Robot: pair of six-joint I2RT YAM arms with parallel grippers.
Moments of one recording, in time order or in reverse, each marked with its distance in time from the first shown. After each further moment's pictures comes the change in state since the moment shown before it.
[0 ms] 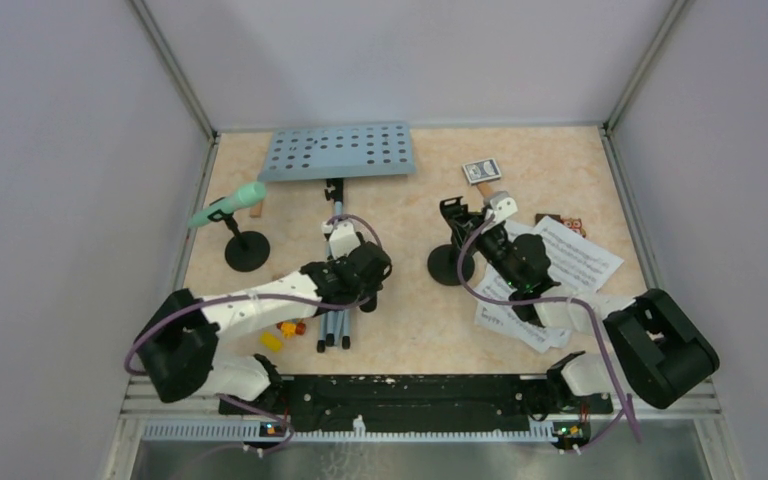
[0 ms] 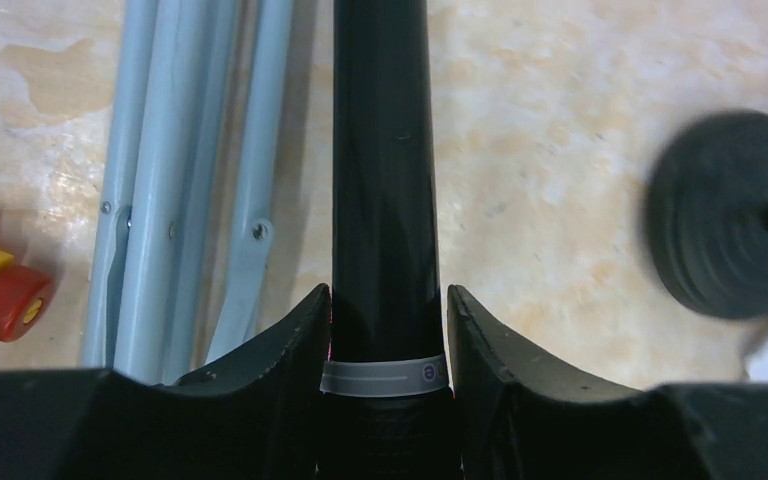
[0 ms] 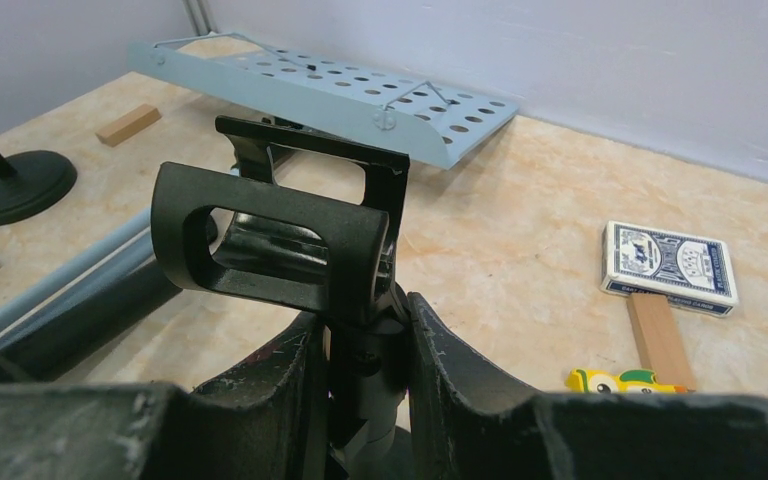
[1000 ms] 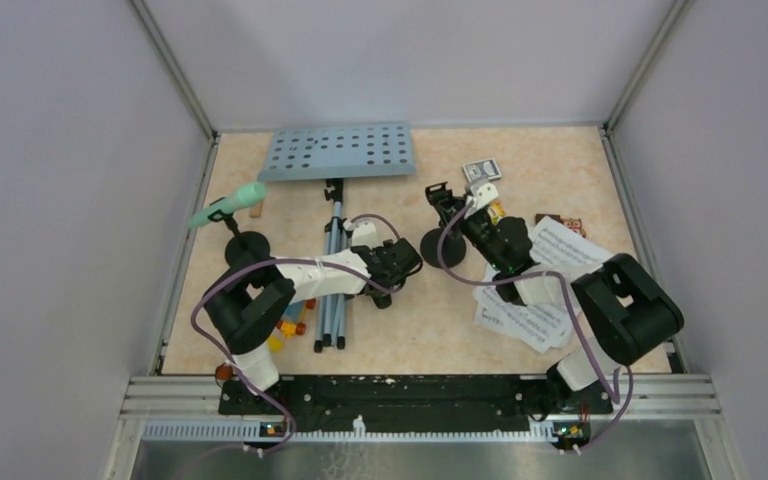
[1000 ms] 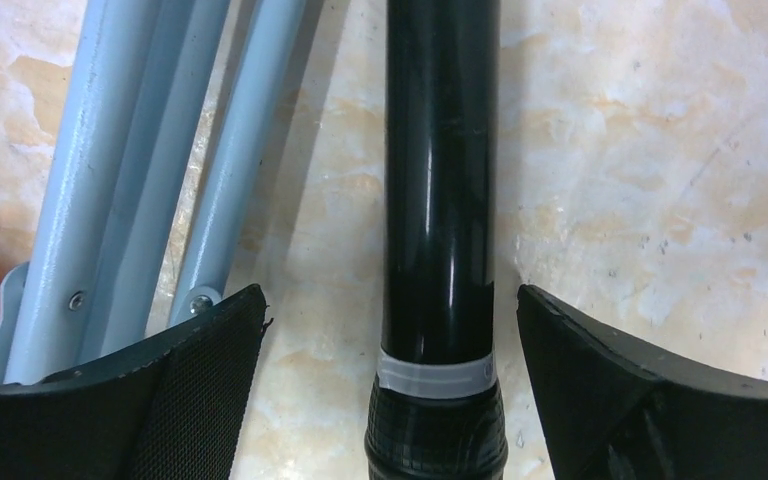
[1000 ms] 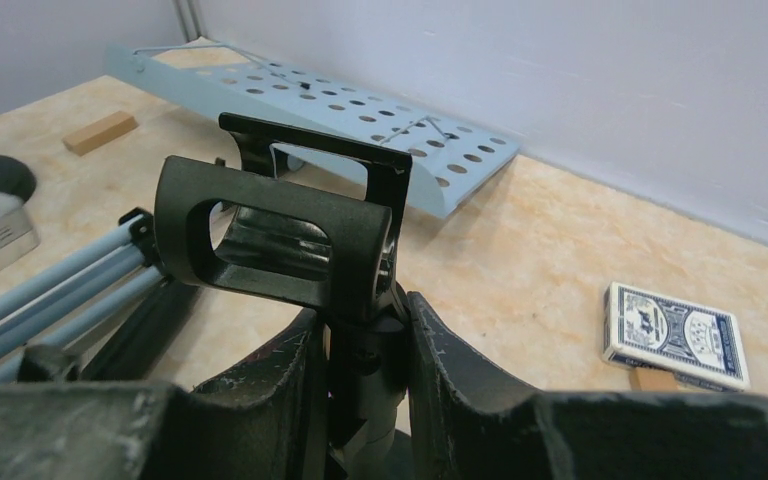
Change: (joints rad) left arm -0.007 0.453 0.250 -0.155 -0.199 -0.164; right arm -0.001 0.185 0.111 0.096 -0.028 -0.071
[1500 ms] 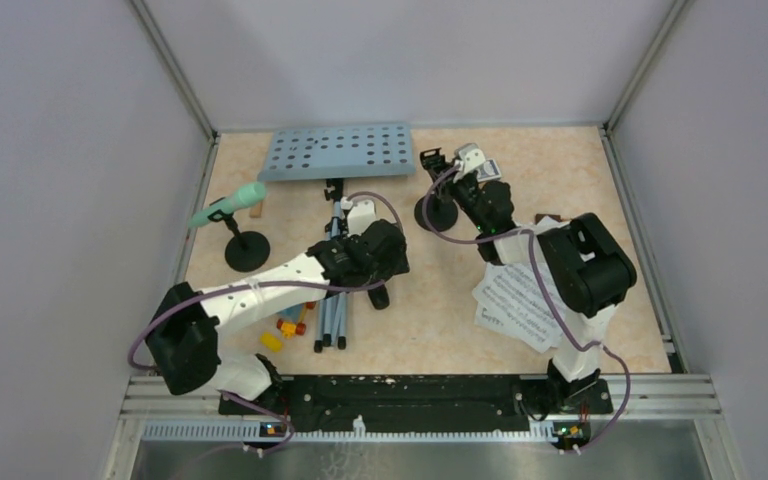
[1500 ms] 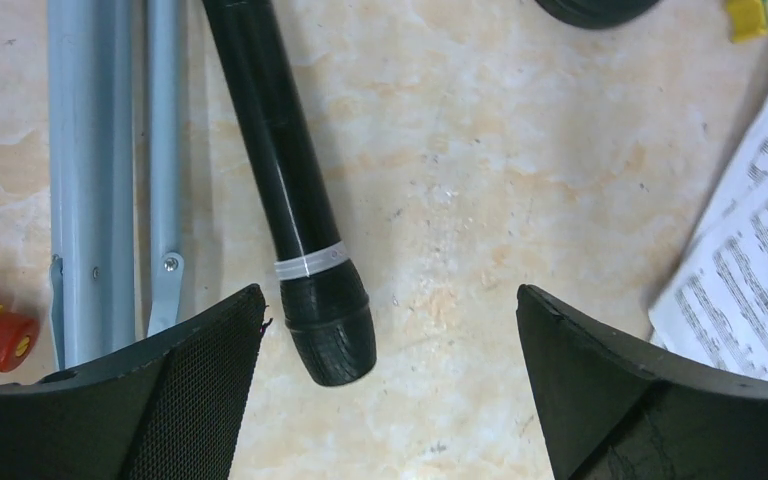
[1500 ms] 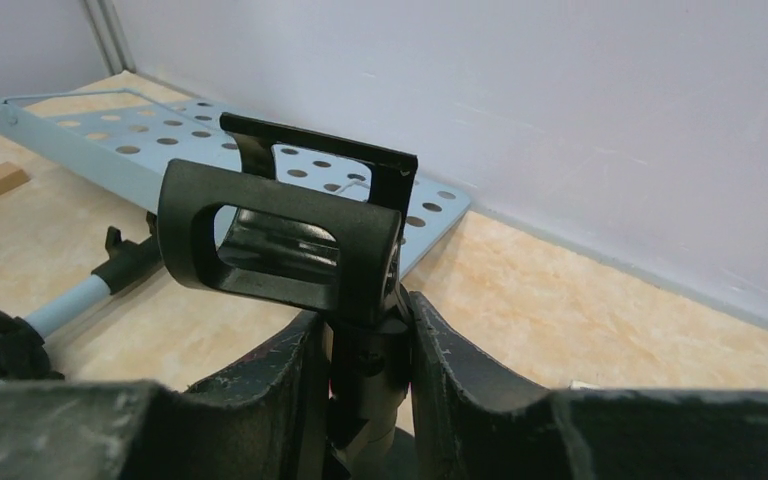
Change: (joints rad) left arm -0.007 -0.317 0.010 0.024 0.190 0.242; right arm -0.085 0.359 0.373 0.029 -0.031 -0.026
